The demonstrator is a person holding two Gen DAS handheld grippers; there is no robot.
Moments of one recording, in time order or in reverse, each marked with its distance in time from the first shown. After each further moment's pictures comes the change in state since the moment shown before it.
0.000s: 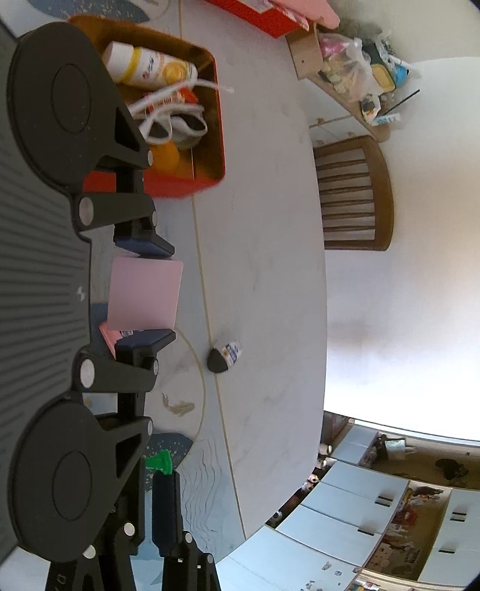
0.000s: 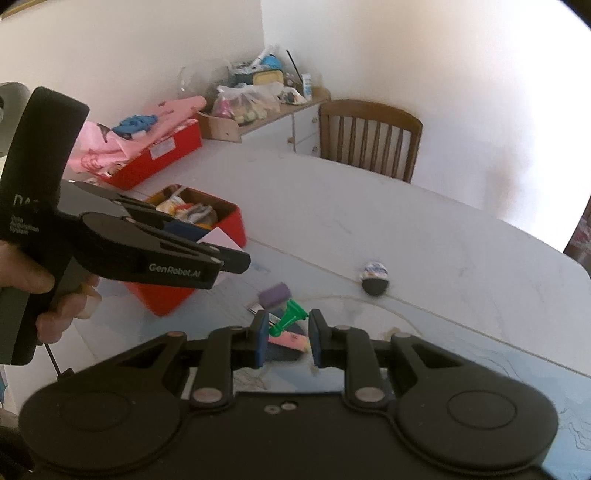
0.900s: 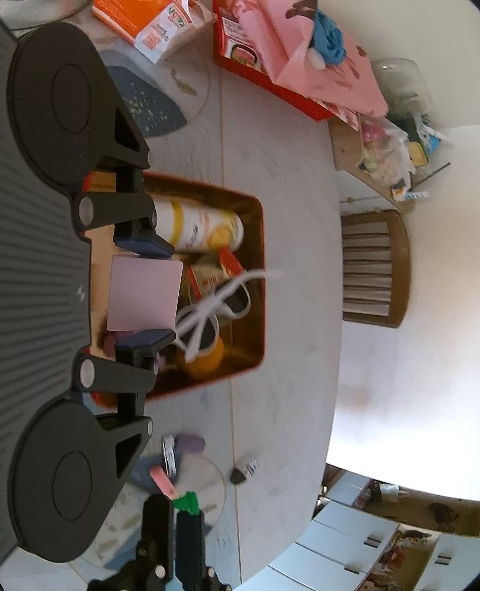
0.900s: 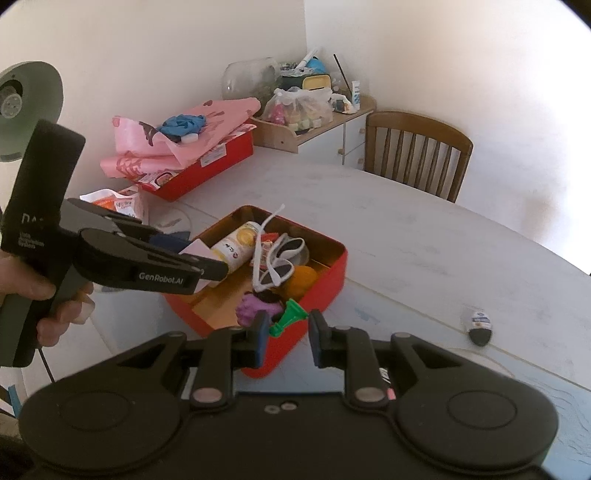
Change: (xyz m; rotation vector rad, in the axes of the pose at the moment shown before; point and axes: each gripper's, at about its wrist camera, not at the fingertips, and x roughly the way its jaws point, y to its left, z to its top) left arm -0.030 0.162 -0.034 -0.079 0.042 0.084; right arm 0.056 0.117 0.051 -0.026 0.005 0.035
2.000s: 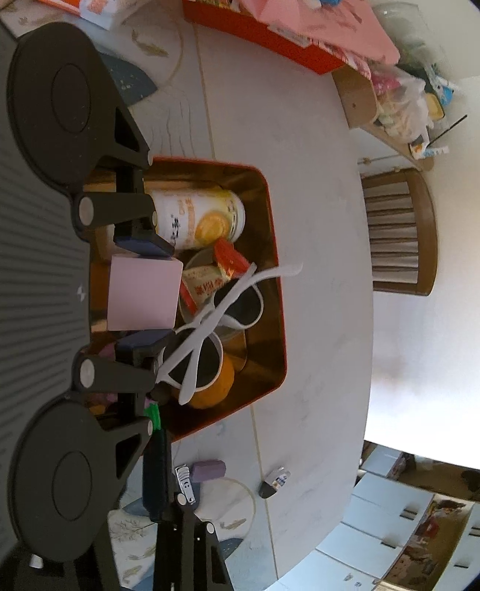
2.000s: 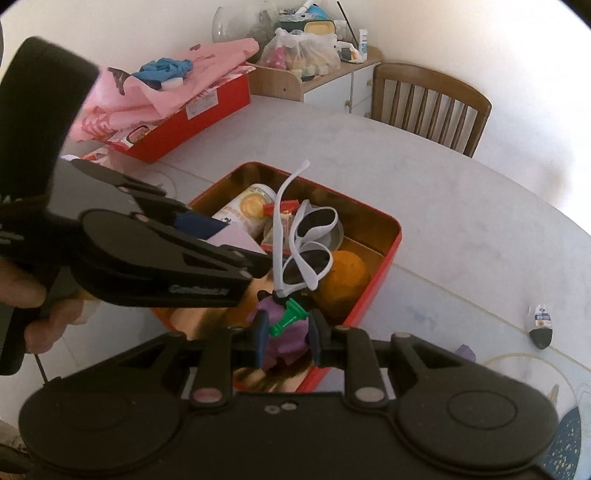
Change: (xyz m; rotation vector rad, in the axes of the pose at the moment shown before) left arm 0.069 0.018 0.015 0.114 0.077 -0.102; right arm 0.096 0.029 0.010 0.019 0.156 -0.032
